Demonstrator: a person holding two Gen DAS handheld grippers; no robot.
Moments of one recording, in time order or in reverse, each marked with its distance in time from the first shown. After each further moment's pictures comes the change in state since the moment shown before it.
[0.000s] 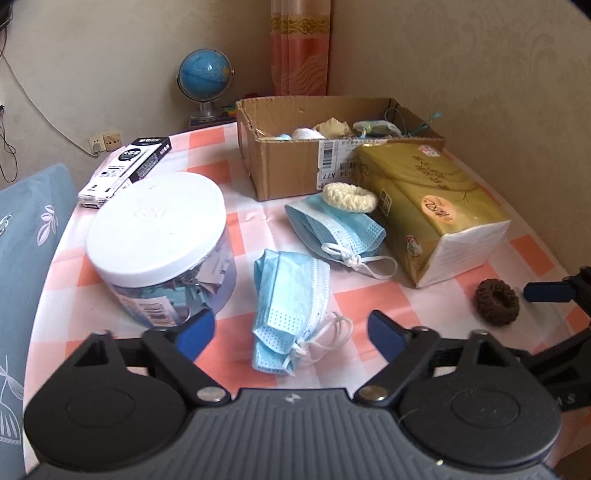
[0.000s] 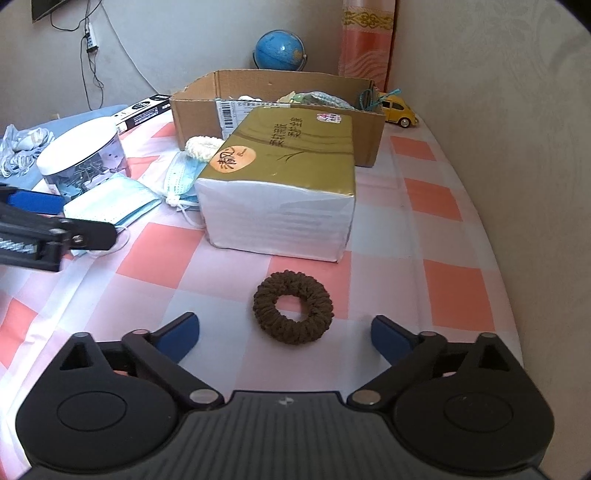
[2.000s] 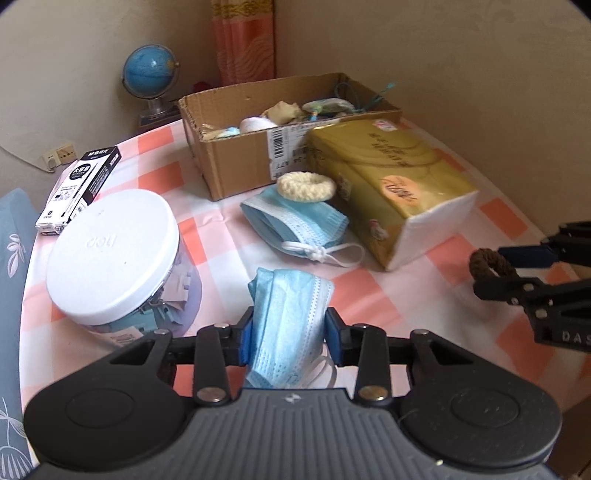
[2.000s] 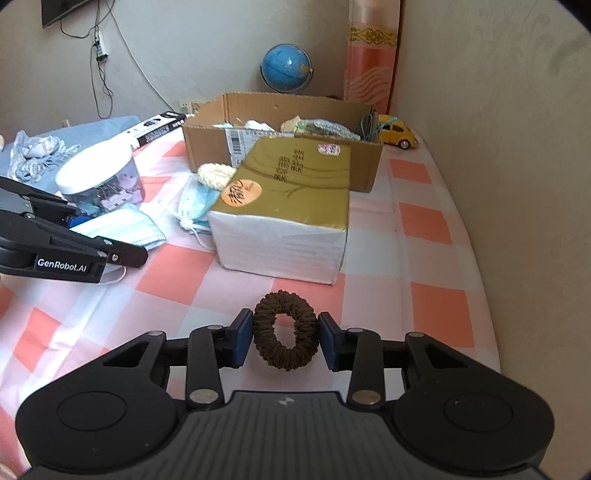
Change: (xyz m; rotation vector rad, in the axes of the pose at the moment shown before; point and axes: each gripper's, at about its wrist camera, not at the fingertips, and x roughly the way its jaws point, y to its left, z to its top) left arm -0.003 -0.008 0.013 0.151 0.074 -0.116; right arm -0.030 -0.005 0.013 -0.016 -0.033 0.024
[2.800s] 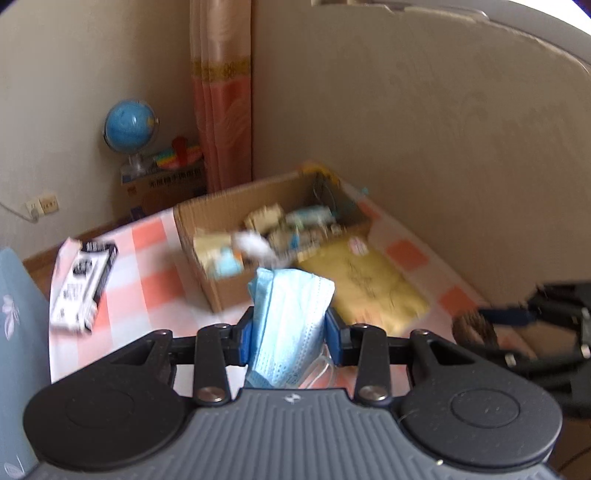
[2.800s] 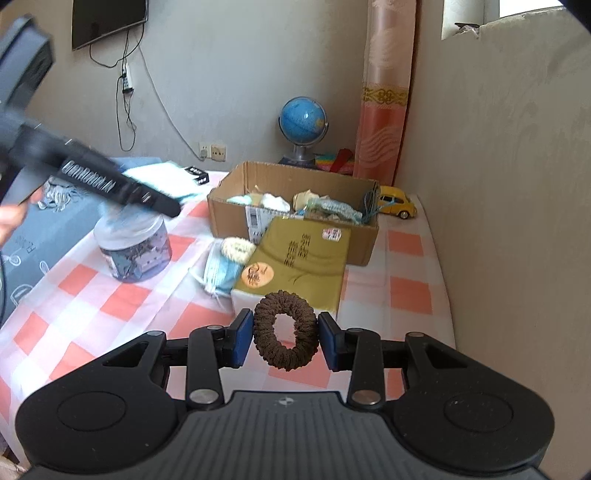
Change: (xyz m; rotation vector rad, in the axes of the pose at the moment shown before) left arm -0.051 0.018 0.094 0.030 -0.131 -0.079; right arm -0.057 -0.003 0.028 -0.054 -0.148 0.030
